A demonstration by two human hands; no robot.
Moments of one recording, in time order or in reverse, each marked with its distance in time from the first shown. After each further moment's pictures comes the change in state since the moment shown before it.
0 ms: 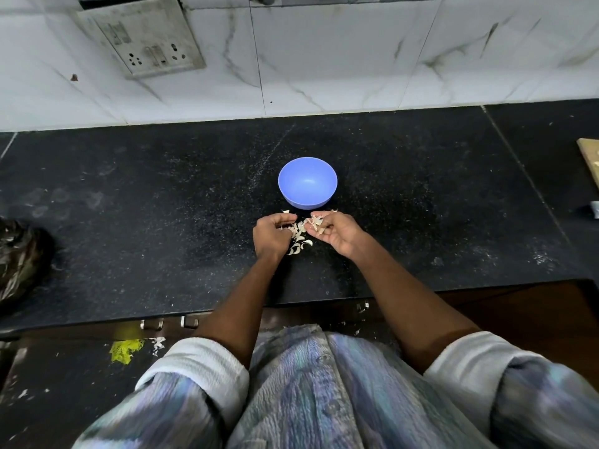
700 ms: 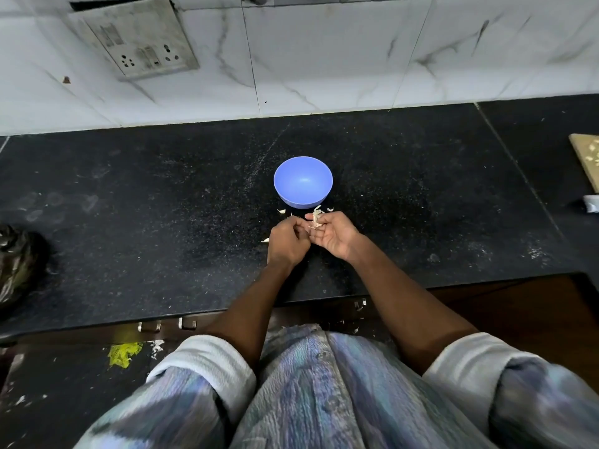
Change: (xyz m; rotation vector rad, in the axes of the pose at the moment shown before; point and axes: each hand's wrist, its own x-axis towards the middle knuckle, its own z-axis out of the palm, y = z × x) left_hand -0.018 0.005 0.026 0.217 -0.123 0.199; right_hand -0.014 0.004 0.001 0.066 -0.049 0.061
